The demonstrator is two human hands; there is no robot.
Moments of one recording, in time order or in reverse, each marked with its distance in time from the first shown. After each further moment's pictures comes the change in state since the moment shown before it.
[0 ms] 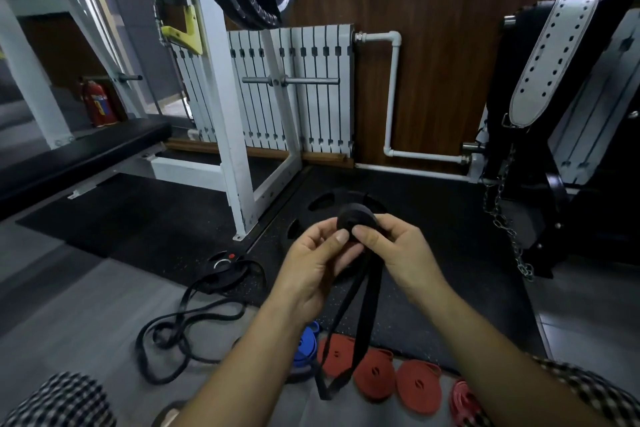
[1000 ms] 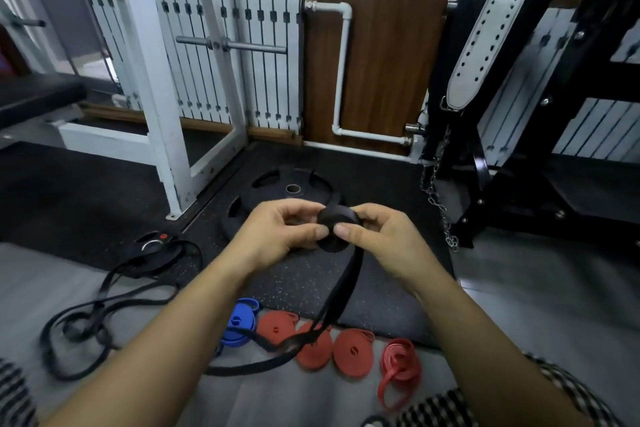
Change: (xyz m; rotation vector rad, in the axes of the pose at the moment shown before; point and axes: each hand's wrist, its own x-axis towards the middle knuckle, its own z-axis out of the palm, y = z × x) left_hand 0.017 -0.018 0.019 0.715 -0.181 0.049; right_hand -0.024 0.007 -0.064 -0.182 -0.021 0.070
